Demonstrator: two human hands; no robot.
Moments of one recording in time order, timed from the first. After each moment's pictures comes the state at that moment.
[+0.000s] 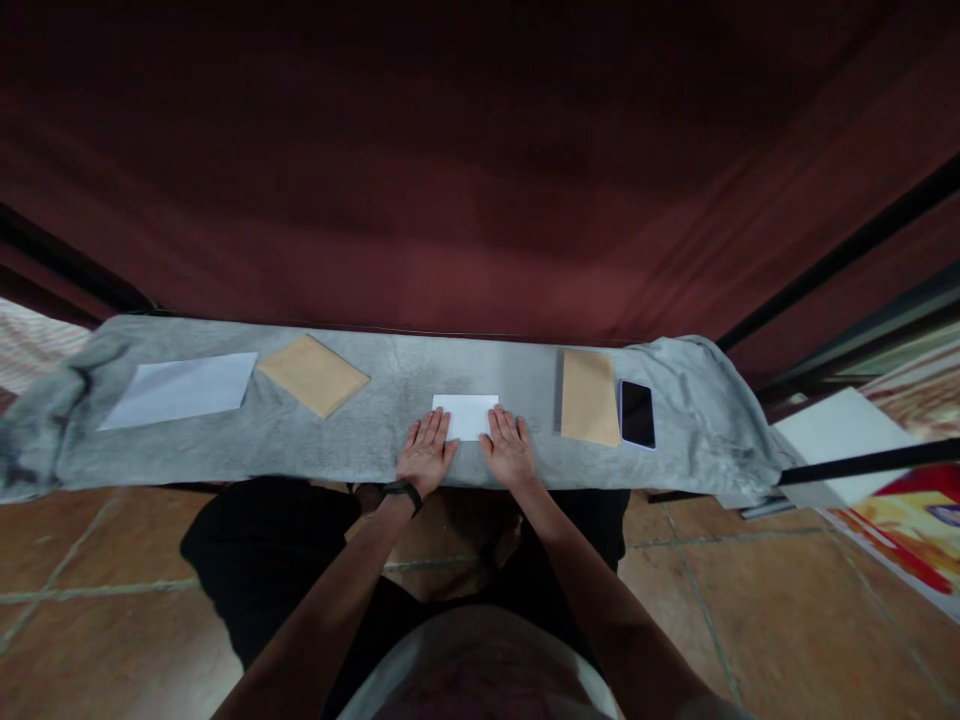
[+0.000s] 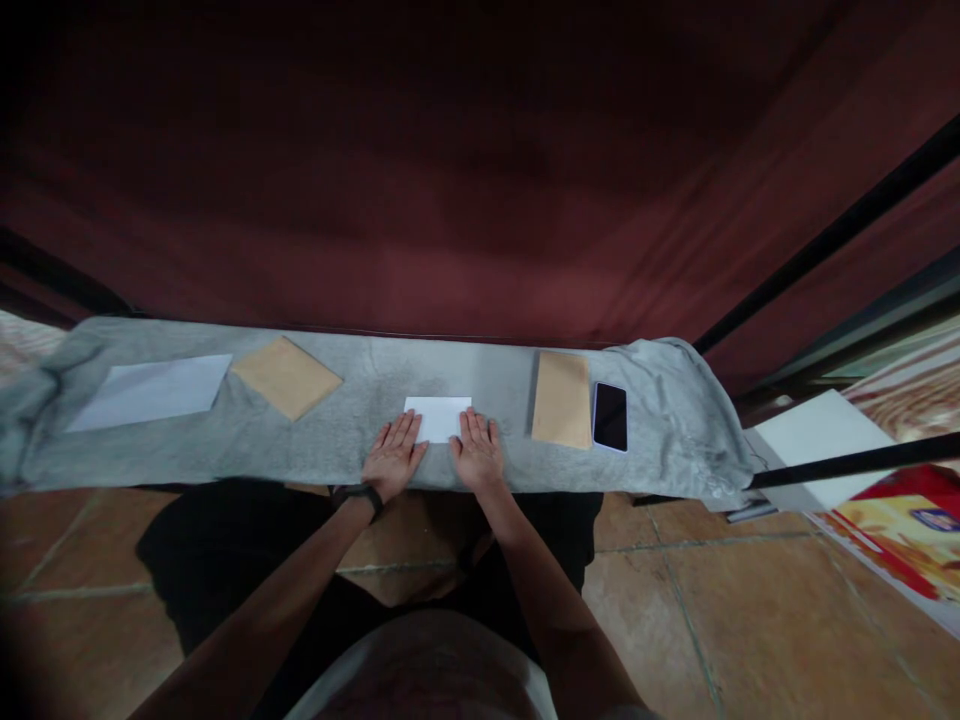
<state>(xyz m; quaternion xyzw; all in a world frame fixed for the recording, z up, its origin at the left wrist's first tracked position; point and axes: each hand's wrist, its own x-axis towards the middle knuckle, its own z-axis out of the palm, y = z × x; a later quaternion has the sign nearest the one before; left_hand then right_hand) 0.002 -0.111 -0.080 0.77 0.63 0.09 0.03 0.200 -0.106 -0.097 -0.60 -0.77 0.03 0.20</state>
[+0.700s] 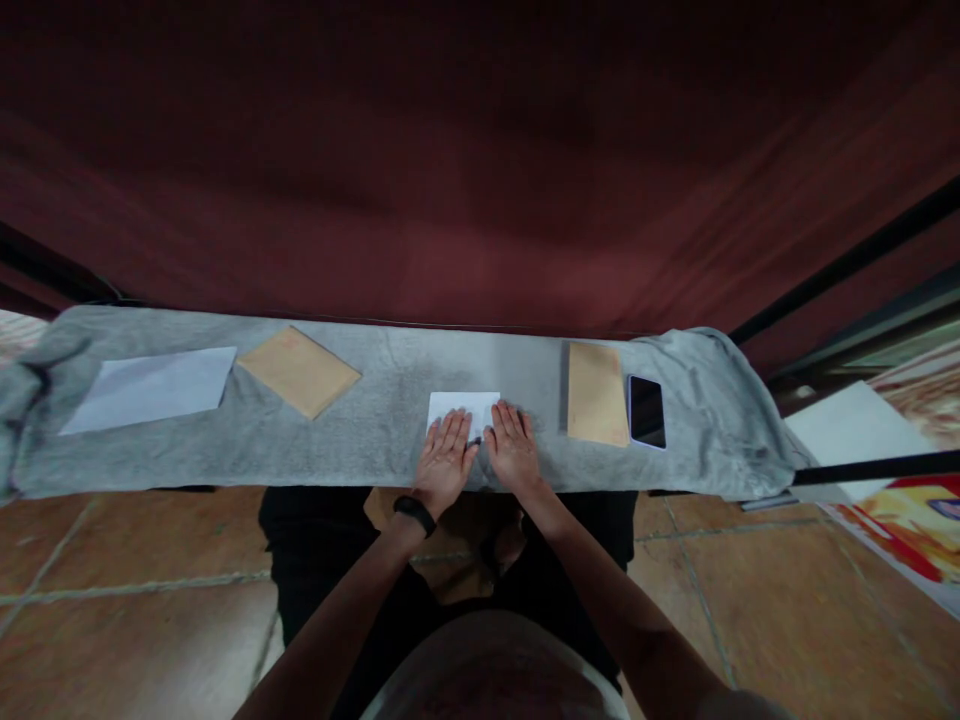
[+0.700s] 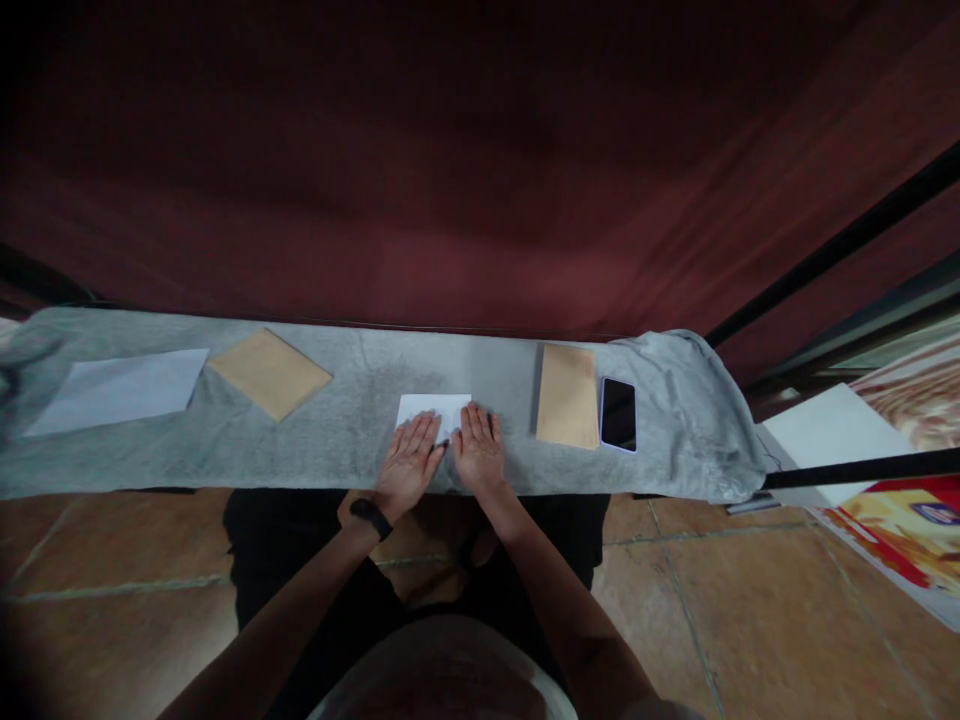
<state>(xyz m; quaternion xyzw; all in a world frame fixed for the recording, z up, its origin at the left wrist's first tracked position) 0.035 -0.119 -0.076 0.80 0.59 0.12 0.04 0.201 -0.100 -0.094 -0.60 -0.77 0.04 0.21</state>
